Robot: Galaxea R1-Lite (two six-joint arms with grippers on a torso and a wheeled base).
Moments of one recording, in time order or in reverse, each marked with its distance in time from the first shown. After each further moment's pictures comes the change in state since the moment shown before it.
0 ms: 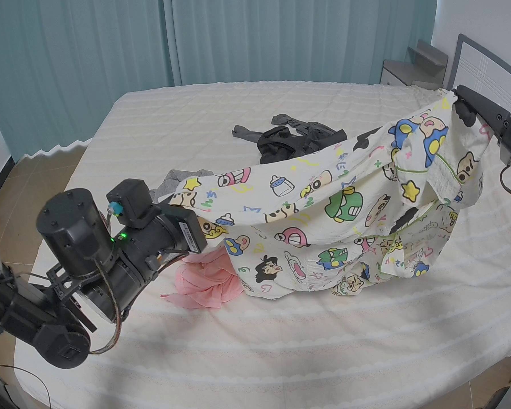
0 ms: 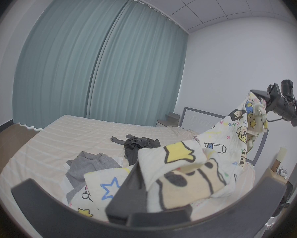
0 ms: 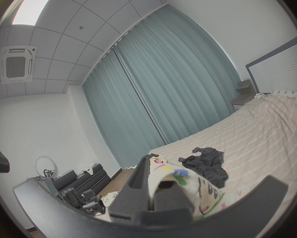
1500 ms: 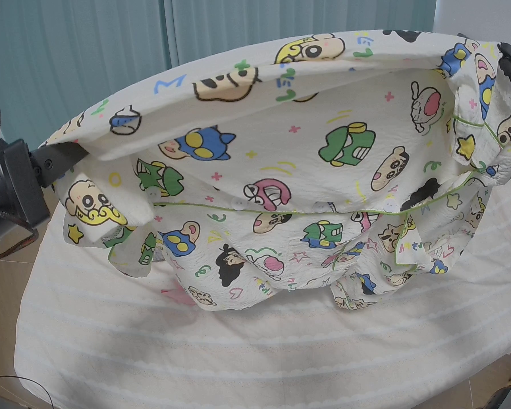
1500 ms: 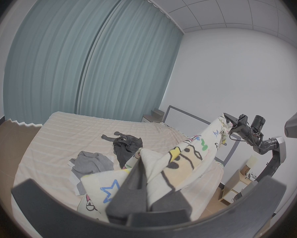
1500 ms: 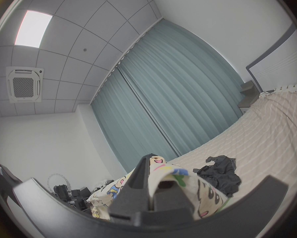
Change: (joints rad) left arm -0.036 -0.613 -0.306 1.015 -0.122 -0.076; right arm 0.013 -0.130 -0.109 0.071 0.007 0.130
